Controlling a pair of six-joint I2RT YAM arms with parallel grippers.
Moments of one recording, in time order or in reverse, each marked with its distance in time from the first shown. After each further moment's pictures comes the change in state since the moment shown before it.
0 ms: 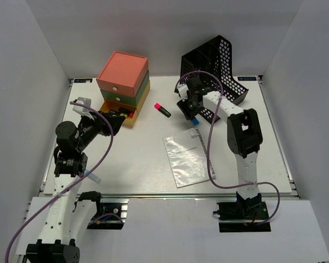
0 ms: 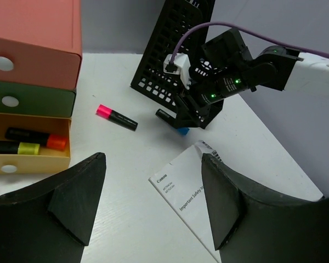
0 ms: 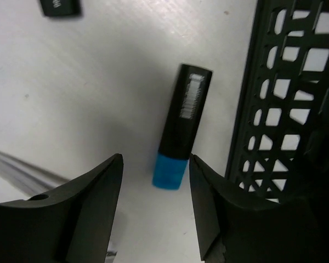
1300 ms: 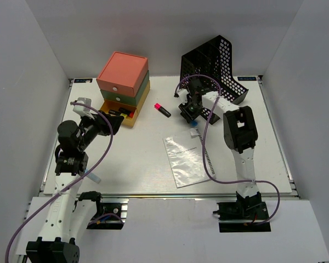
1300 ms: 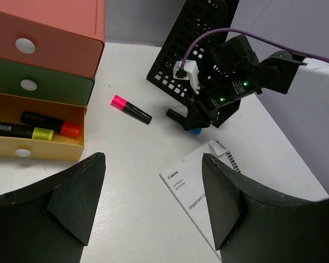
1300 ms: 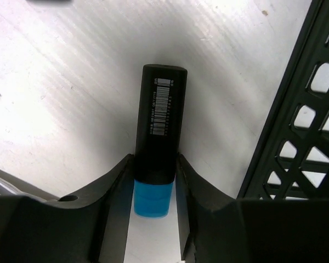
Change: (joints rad) left arm 0.000 0.007 -0.010 -0.035 -0.074 0.010; right arm -0.031 0.150 0.109 -0.058 -0.079 -0.083
